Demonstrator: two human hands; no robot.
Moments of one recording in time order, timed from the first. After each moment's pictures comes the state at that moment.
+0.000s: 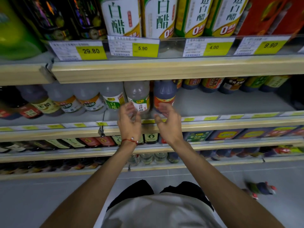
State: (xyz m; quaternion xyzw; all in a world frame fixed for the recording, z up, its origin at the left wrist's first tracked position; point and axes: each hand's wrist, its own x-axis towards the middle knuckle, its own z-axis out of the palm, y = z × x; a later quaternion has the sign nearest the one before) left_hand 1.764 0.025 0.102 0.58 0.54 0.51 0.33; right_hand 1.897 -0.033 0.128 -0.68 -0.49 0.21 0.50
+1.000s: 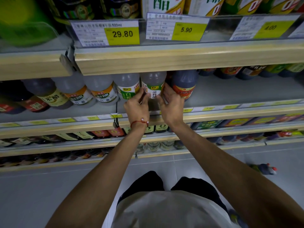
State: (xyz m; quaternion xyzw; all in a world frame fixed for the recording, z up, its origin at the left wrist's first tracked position) left_hand 1.737 0.076 0.092 0.58 0.55 0.48 0.37; right_hand 1.851 0.037 0.099 -0.69 -0.48 0.19 0.50
